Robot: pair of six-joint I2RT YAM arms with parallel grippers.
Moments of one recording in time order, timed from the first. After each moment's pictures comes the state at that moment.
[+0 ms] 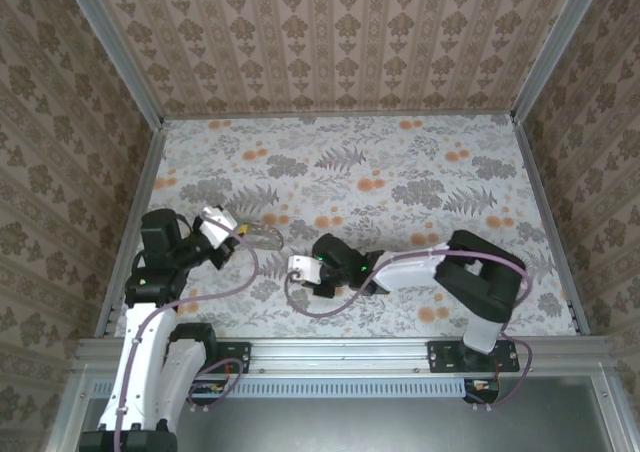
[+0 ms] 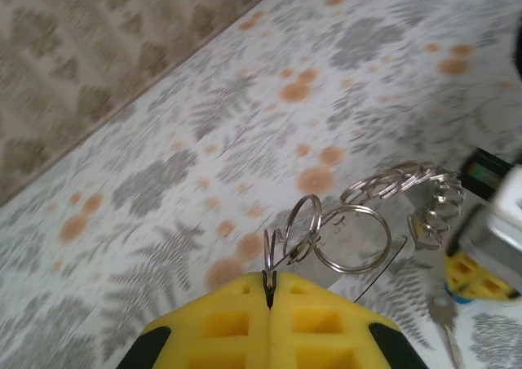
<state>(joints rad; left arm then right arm) -0.07 0.62 0.62 -0.52 0.73 0.64 0.99 1.71 0.78 0.19 -0.13 -0.44</state>
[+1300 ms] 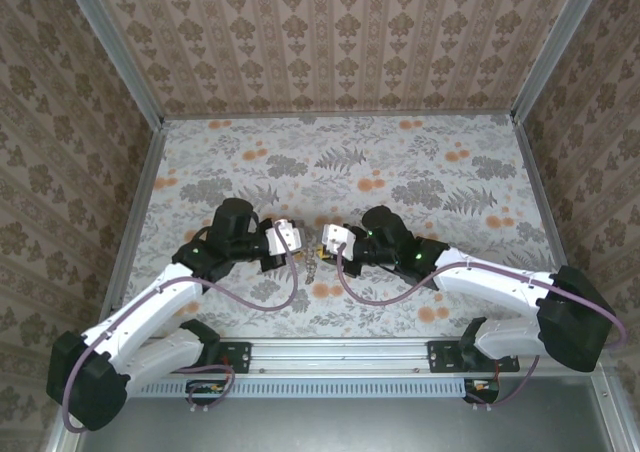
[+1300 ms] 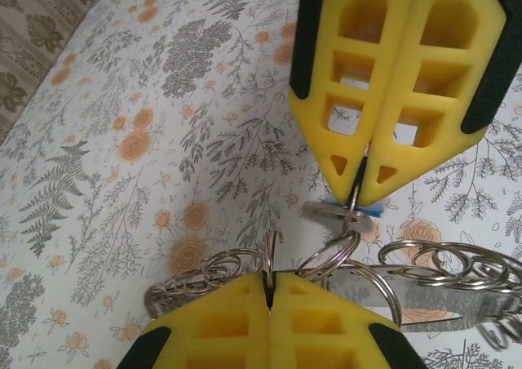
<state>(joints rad) -0.62 0.96 0.65 -0.31 0.52 0.72 0.85 1.27 0.73 0.06 -0.32 -0.42</state>
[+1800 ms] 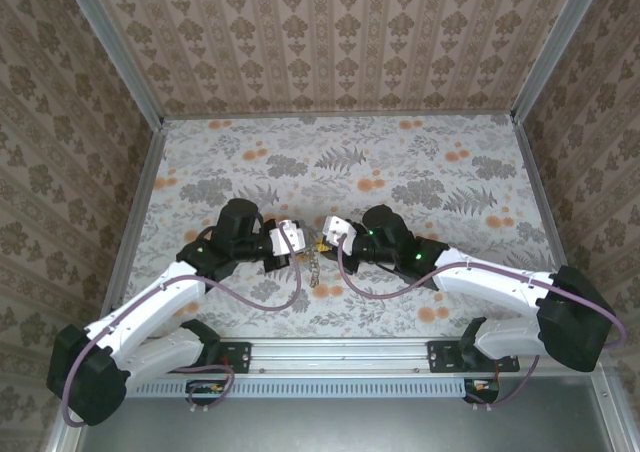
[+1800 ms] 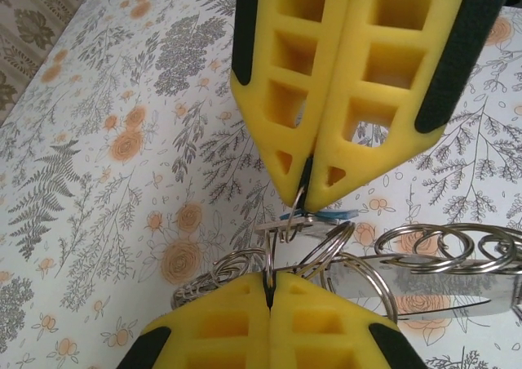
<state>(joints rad) -0.65 0.99 0.65 -0.29 0.50 0.70 0.85 1.27 0.73 0.10 -0.26 -0.30</state>
